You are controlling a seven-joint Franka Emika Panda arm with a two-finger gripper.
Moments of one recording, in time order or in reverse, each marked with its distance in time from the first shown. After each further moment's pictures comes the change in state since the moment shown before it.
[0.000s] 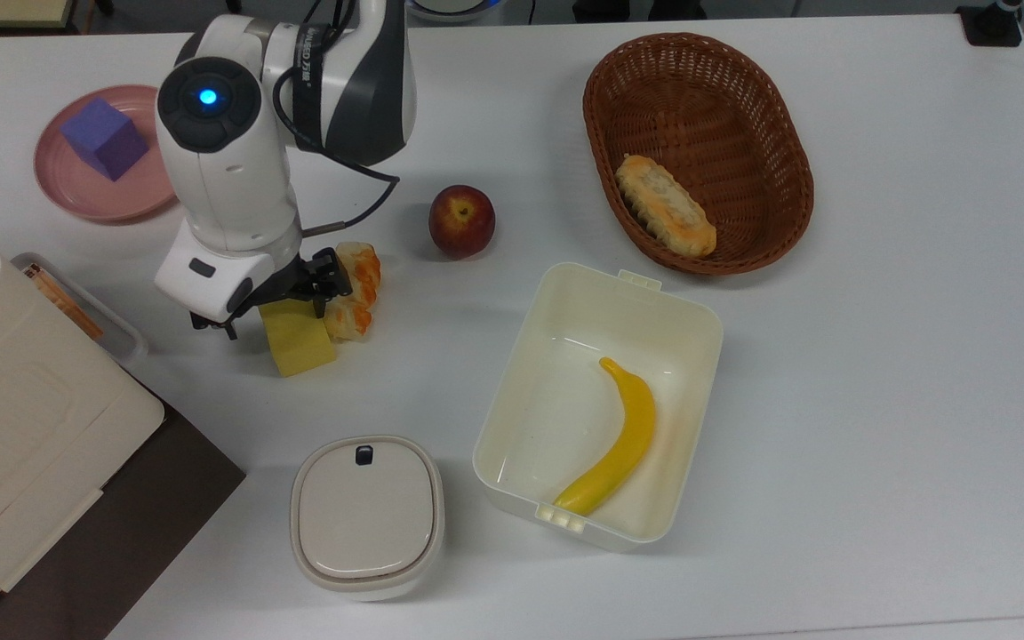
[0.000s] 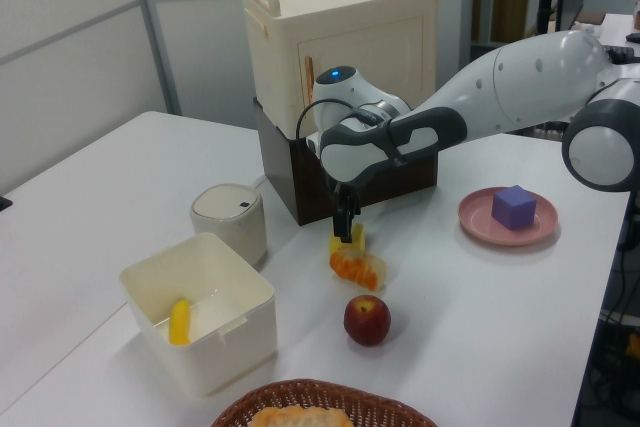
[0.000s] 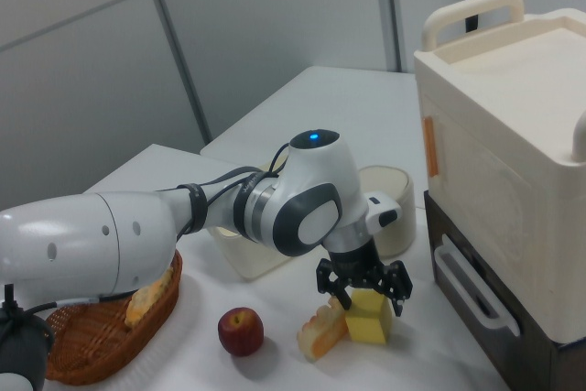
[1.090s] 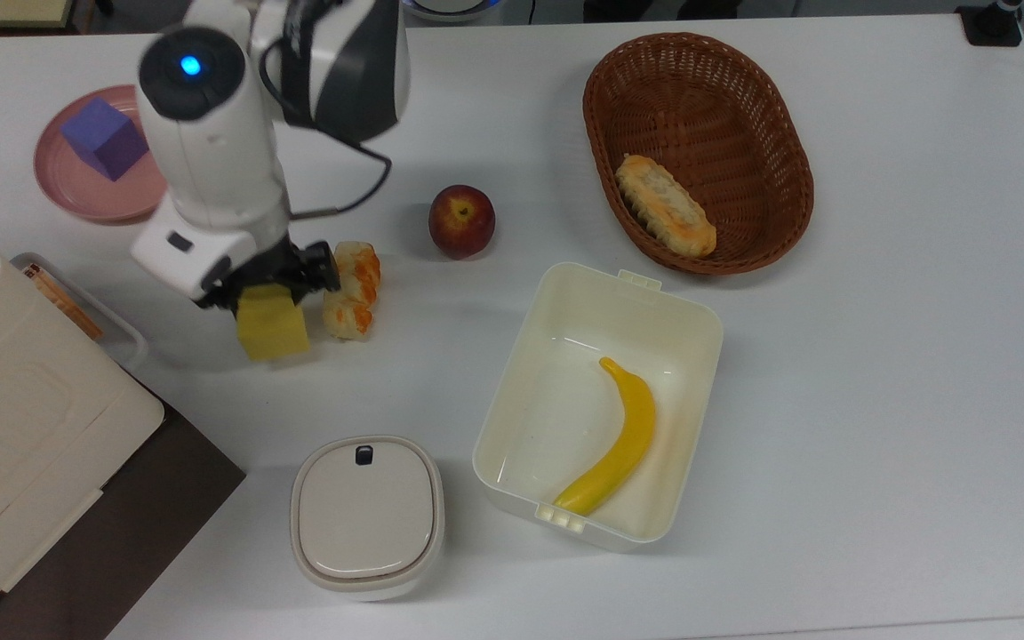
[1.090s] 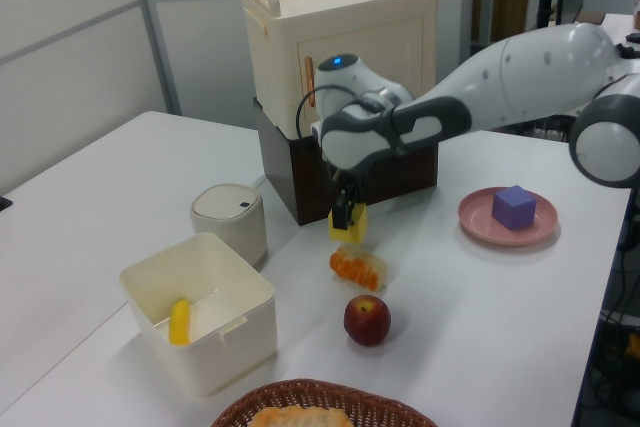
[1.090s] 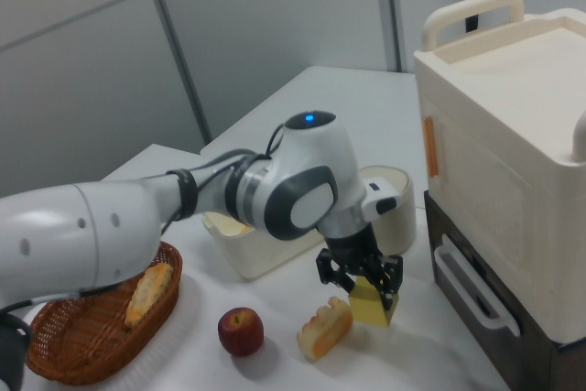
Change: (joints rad) arm -0.005 -0.047 -0.005 0.011 0.012 -0.052 0.080
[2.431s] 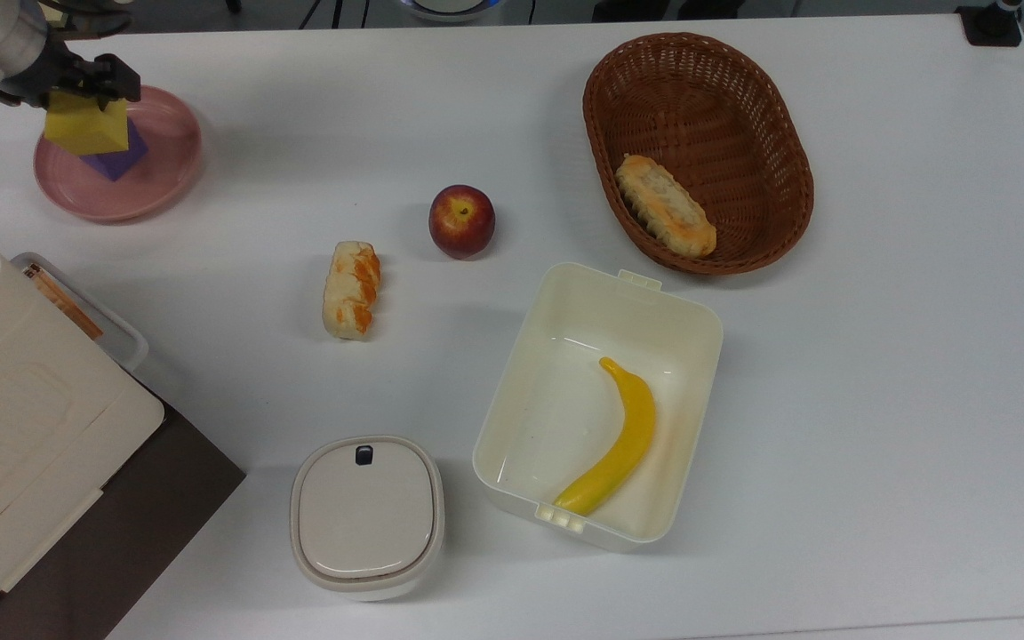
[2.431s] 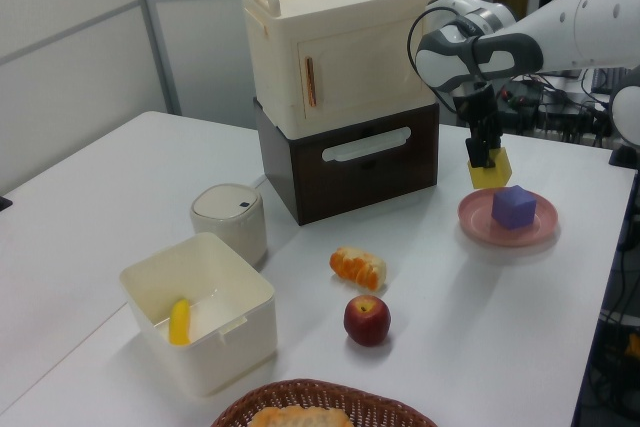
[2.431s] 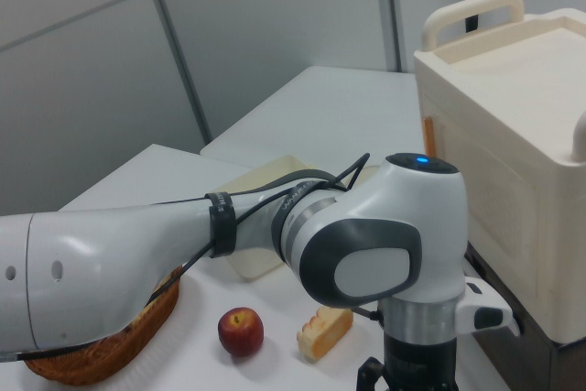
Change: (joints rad) arm -0.147 -0.127 -0.250 -0.022 -0.022 -0.397 -0.275
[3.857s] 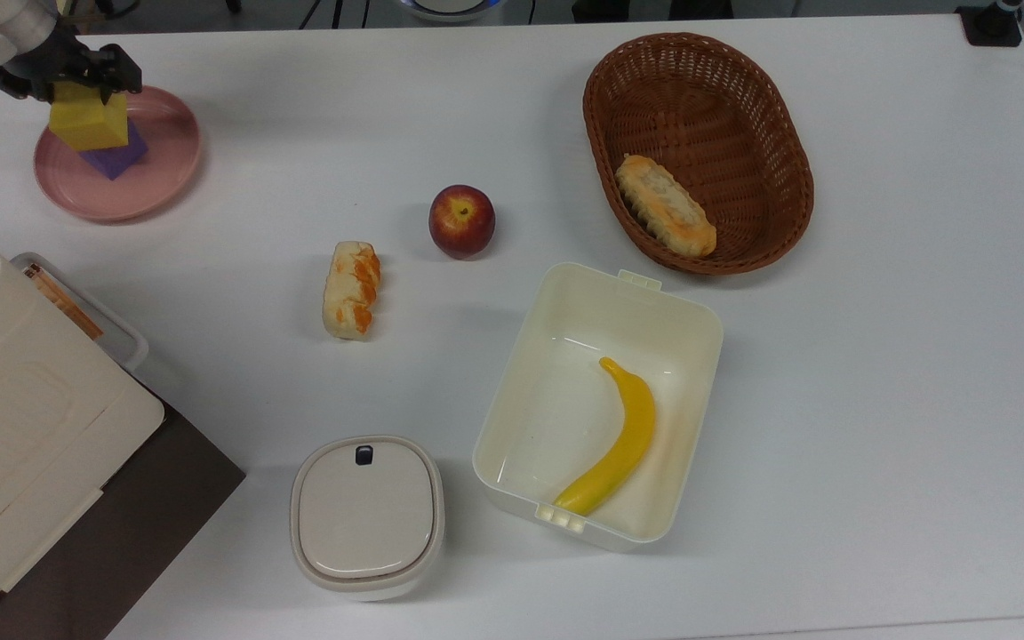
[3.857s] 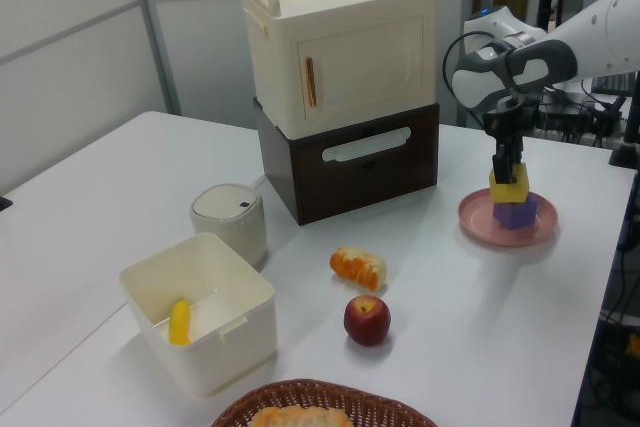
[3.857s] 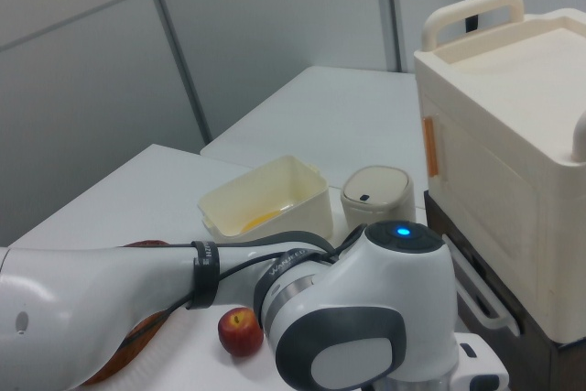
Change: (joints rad) arm -0.063 -0.119 0.000 -0.277 0.000 0.259 -0.067
